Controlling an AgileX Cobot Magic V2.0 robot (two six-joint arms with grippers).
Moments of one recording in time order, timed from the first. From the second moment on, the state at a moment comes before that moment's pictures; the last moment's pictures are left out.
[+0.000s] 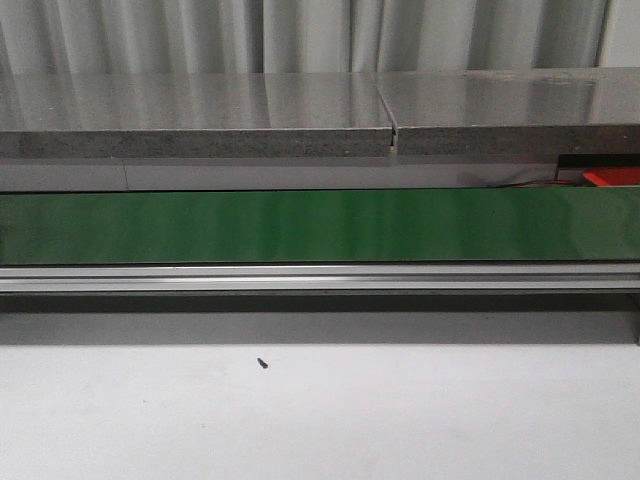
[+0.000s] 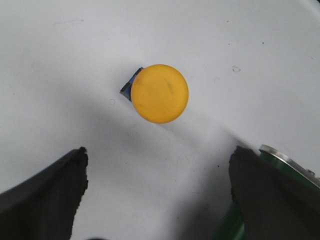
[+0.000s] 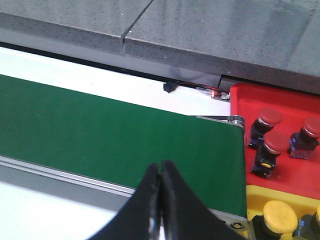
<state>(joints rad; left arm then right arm) 0.52 2.10 -1.81 -0.28 1.03 0.00 -0.05 0.55 -0.46 0.44 0.35 -0.54</state>
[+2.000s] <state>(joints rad) 0.40 1.63 -1.34 -0.34 0.89 0.10 -0.05 0.55 -0.46 0.44 0.35 -0.54</state>
